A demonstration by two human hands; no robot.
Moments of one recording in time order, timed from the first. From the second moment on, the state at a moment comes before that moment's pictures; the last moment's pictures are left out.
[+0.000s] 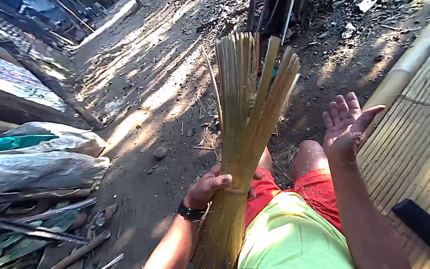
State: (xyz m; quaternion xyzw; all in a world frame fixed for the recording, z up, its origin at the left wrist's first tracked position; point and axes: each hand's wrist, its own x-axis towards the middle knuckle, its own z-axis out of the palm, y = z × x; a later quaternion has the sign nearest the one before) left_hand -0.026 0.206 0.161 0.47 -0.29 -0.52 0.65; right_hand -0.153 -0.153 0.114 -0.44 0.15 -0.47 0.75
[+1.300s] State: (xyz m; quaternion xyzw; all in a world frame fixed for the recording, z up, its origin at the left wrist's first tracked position) left_hand -0.077 0.162 0.129 0.66 -0.32 -0.44 0.52; right_hand -0.147 -0.178 0.148 -0.34 0.19 -0.49 0.78
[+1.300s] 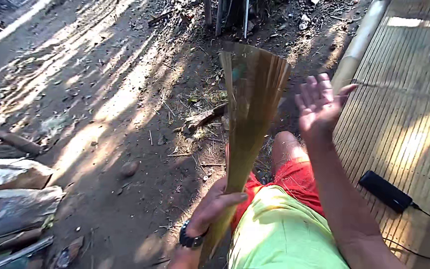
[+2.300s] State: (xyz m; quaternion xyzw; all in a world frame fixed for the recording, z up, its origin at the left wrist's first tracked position) left_hand -0.048 0.168 0.173 0.54 -0.36 -0.43 0.62; right_hand -0.277 -0.201 -0.065 -0.78 0.51 -0.18 0.32
